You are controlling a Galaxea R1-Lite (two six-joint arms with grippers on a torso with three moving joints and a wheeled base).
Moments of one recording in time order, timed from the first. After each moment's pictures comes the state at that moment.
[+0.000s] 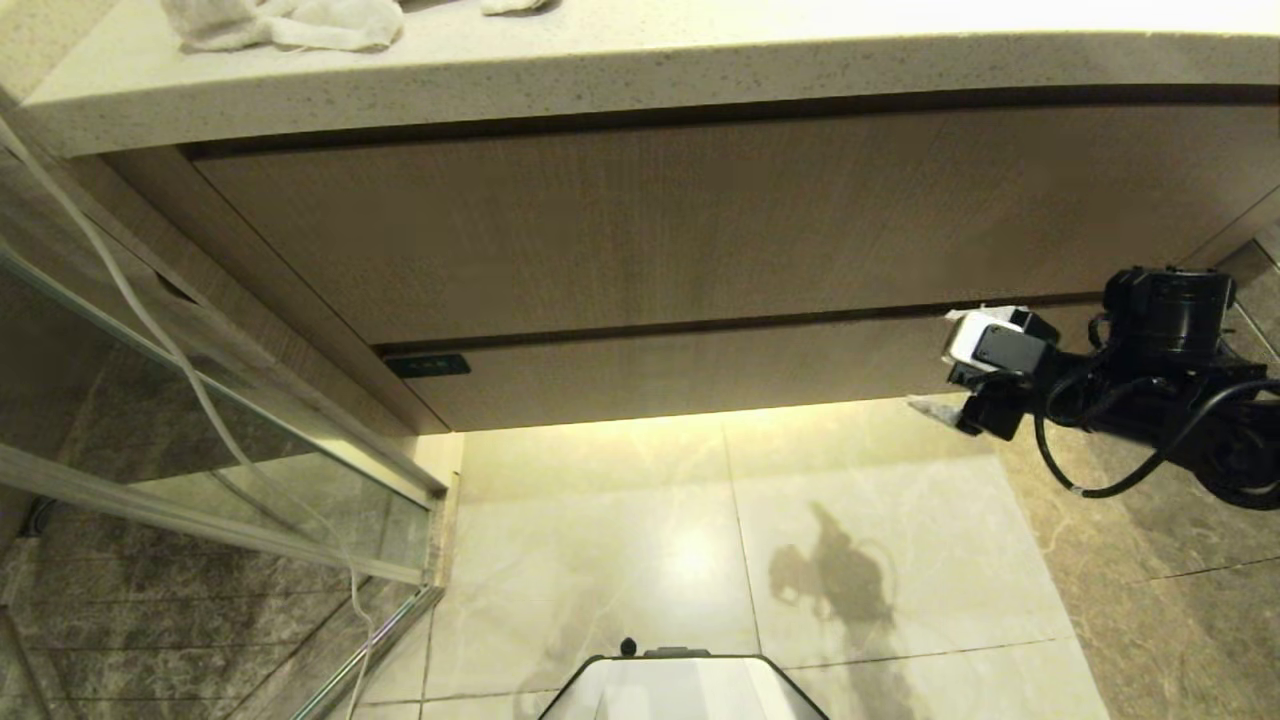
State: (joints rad) left arm 0.00 0.00 0.00 0.00 0.00 0.00; right arm 0.04 1.83 -0.86 -0.72 0.31 -1.08
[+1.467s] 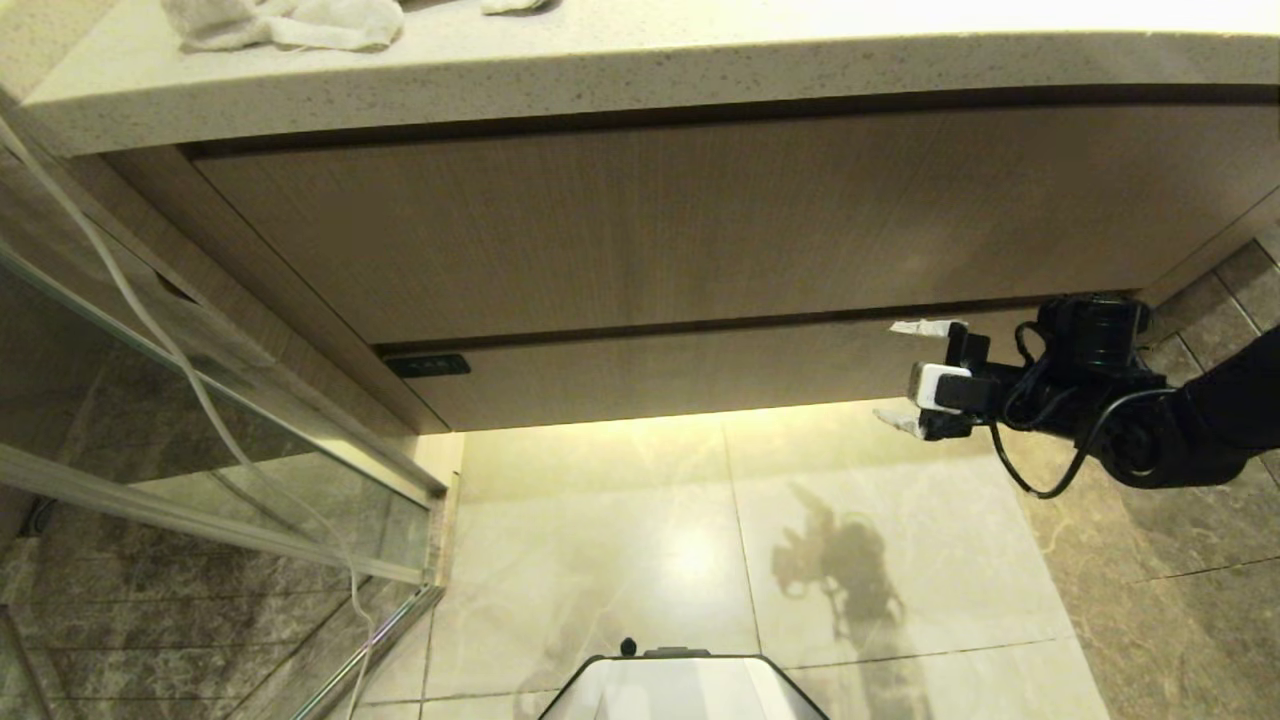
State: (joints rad) left arm 0.00 0.00 0.00 0.00 0.00 0.00; right arm -0.01 2.09 -1.03 -0.77 0.55 -1.40
